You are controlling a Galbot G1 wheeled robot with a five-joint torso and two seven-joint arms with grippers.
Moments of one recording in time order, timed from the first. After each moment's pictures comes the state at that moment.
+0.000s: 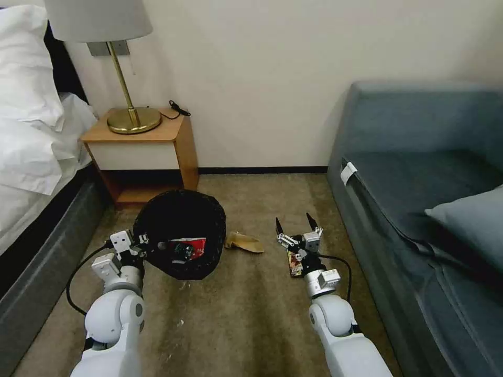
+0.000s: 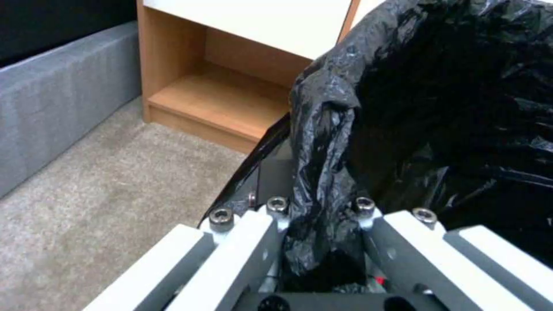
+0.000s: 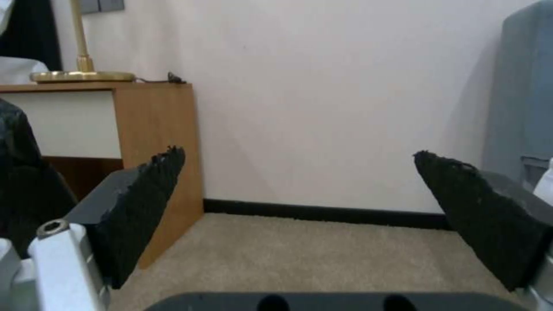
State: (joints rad) left arm 1.29 -1.50 -0.72 -1.96 -0.36 0.38 -0.15; right arm -1.18 1.45 0.32 1.57 0.13 0.34 -0.04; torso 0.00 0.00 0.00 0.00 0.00
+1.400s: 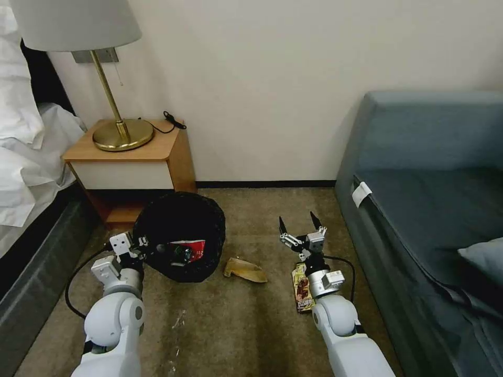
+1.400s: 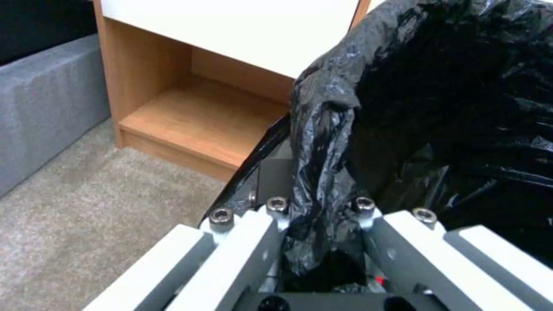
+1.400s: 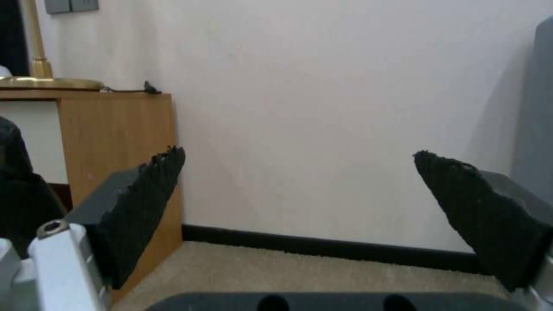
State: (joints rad) left arm 1.30 -1.50 -0.72 -1.98 -0.36 0.38 -0.16; right arm -1.18 1.45 0.34 1.57 0.12 0.38 -0.07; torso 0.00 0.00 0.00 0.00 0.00
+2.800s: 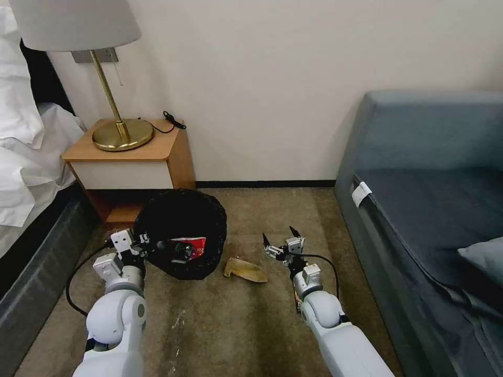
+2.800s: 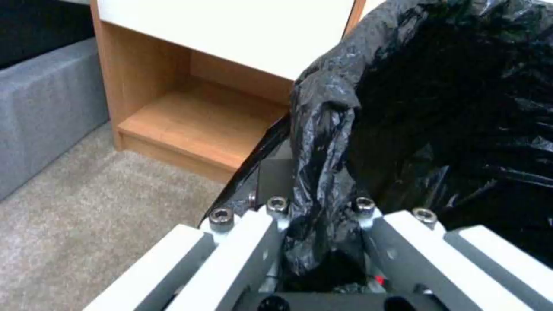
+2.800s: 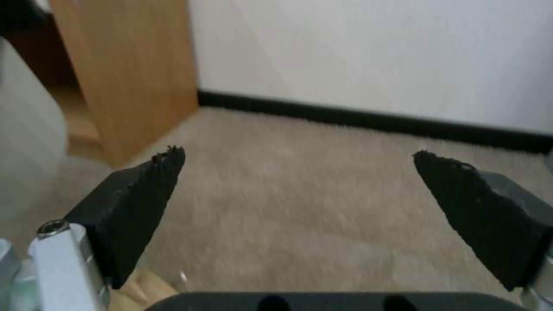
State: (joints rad) left arm 1.29 -1.52 -0.71 -1.97 -0.32 0.39 -0.16; right arm -1.05 1.39 0.19 1.37 0.16 0.10 -0.01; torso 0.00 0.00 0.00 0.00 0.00
